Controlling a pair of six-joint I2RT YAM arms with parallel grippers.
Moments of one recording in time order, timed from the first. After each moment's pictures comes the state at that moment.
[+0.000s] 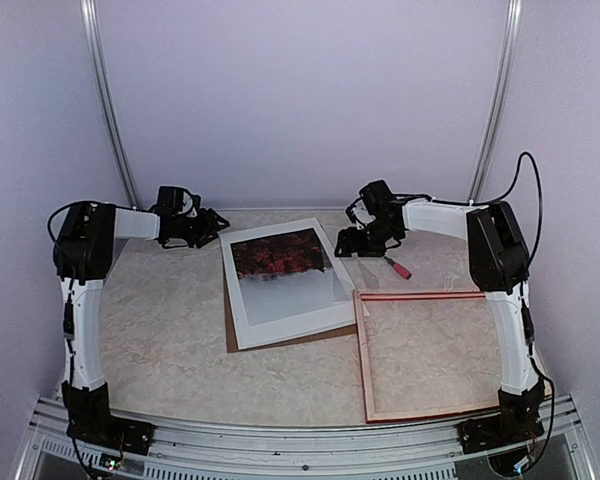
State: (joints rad) left arm -0.14 2.27 1.57 0.07 0.50 -0.63; right arm 0.47 2.30 1.85 -0.51 -0.20 0.26
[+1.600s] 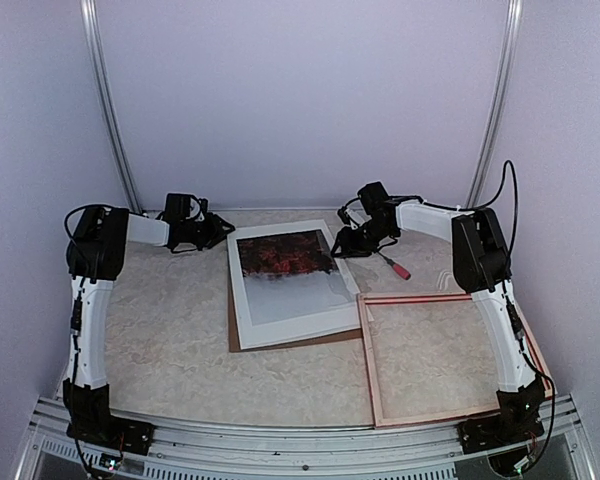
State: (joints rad) left arm -0.15 2.41 1.66 0.18 0.55 -0.68; right arm 0.43 2.49 2.09 -0.58 -0.40 0.20
